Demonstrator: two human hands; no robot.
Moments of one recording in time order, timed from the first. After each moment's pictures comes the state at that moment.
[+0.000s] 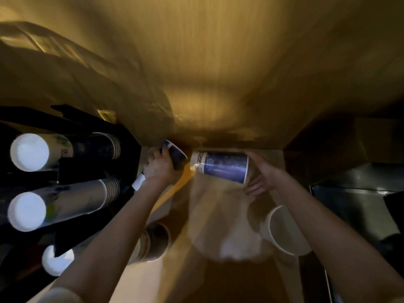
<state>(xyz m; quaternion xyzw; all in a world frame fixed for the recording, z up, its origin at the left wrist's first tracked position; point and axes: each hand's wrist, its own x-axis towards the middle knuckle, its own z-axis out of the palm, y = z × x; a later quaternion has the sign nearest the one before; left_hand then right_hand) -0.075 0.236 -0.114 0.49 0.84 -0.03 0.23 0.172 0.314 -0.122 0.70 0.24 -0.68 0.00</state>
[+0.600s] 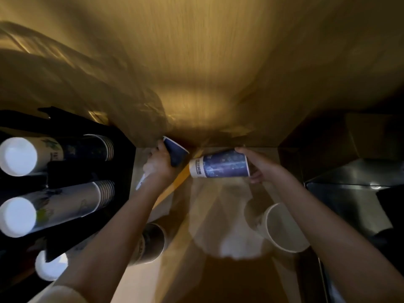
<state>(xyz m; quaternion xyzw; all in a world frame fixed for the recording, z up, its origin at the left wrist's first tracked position) -0.060 0.247 -0.104 0.46 0.86 0.03 0.22 0.168 0.315 -0.106 0.70 0.38 -0.60 -0.05</state>
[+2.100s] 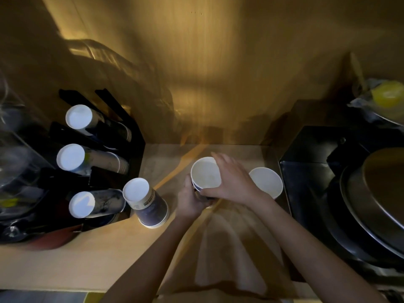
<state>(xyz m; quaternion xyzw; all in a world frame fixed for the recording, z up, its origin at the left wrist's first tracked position) 0.043 0.088 -0.118 0.49 0.72 0.40 0.30 0.163 0.137 -0.024 0.47 0.85 -0.24 -0.09</state>
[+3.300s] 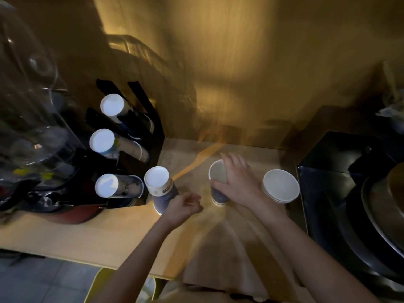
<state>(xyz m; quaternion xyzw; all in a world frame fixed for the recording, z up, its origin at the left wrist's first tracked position) -0.007 0.032 -0.103 0.44 0.70 0.28 0.48 0.143 0.124 -0.034 0.46 0.86 -0.20 -0.09</state>
